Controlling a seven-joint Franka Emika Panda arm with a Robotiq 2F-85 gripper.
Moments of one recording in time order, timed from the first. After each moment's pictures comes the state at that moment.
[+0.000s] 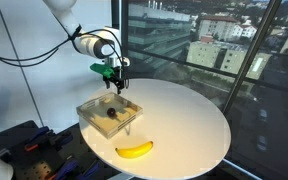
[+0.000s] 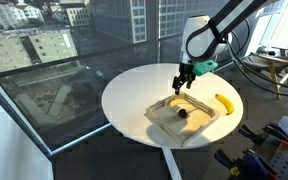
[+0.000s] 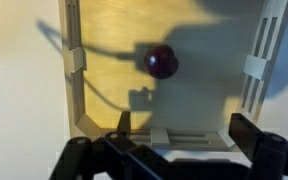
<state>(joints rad) 0.05 0.32 0.05 -2.20 0.02 2.53 0.05</state>
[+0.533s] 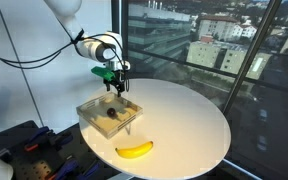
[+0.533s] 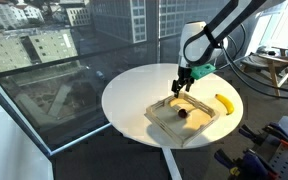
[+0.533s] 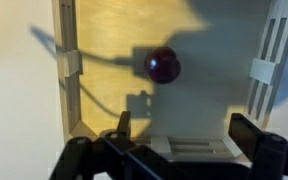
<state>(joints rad) 0.05 0.37 0.05 -2.17 0.02 2.53 0.05</state>
